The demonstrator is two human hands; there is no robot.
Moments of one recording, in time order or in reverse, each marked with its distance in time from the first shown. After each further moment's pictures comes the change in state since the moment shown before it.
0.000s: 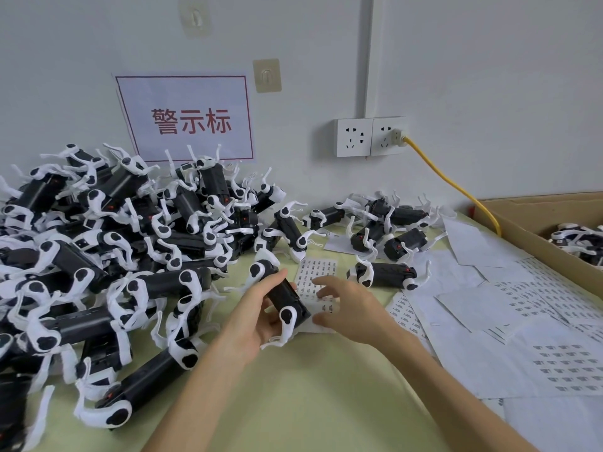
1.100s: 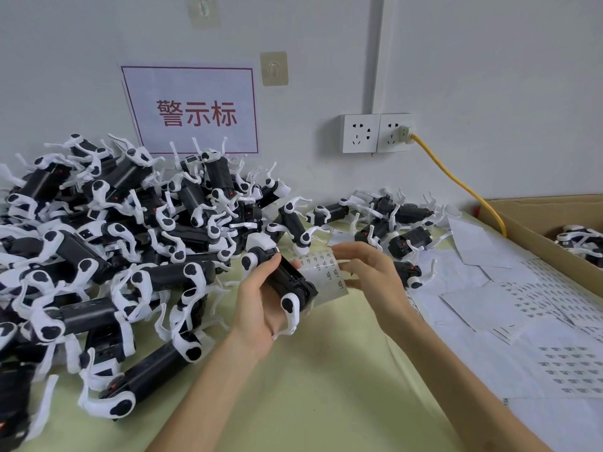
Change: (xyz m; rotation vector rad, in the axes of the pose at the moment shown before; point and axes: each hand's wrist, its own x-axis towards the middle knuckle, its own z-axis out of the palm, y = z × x) left_hand -0.009 0.000 0.016 -0.243 -0.126 0.230; right_hand -0.003 -0.012 -0.021 0.816 0.283 -0.014
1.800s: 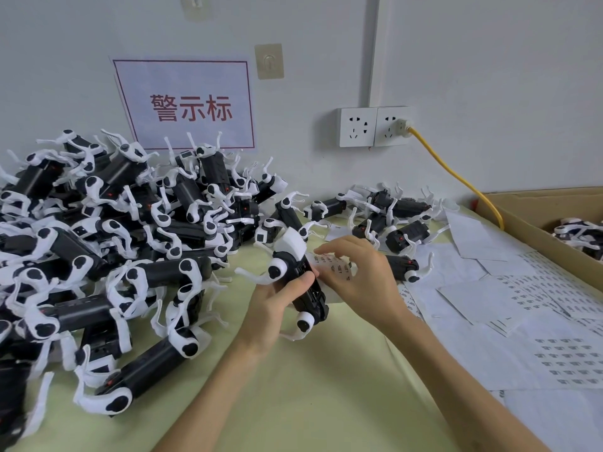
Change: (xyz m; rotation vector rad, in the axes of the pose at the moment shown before) left_hand -0.017 -0.010 0.005 0.528 -0.142 0.215; right_hand -0.004 0.001 0.001 -0.581 0.016 -0.536
